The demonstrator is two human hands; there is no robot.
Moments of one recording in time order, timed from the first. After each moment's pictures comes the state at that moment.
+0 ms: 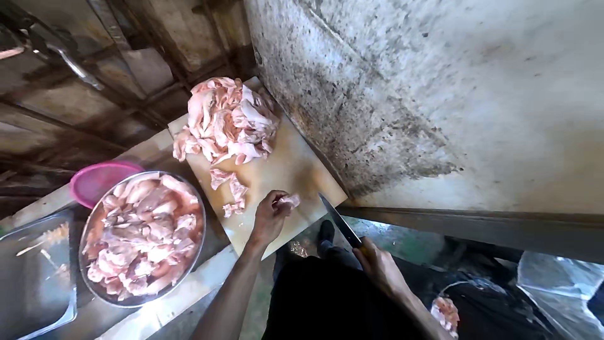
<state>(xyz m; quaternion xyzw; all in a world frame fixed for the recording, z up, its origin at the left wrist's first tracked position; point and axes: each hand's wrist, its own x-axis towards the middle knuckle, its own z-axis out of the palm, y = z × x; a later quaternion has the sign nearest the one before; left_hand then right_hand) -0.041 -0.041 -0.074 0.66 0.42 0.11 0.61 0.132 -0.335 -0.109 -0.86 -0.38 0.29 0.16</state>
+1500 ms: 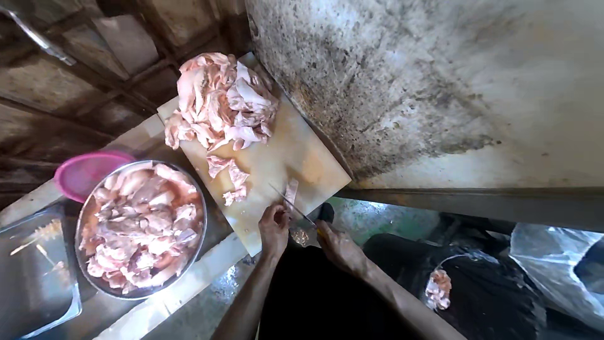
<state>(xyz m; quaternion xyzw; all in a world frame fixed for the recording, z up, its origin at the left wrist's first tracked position) -0.086 -0.104 -0.151 0.72 0.50 0.15 0.46 0.064 -0.251 -0.102 -0.77 -0.45 0.43 0.11</state>
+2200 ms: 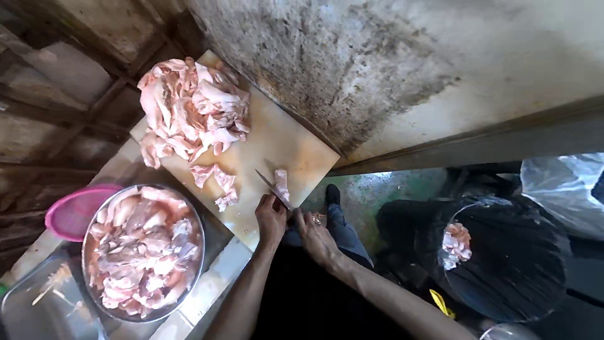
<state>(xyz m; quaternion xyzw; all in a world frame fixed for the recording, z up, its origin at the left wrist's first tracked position) -0.070 -0.087 -0.139 0.82 0.43 0.08 0.37 -0.005 -0.210 -0.096 -0.82 -0.35 0.45 0.06</state>
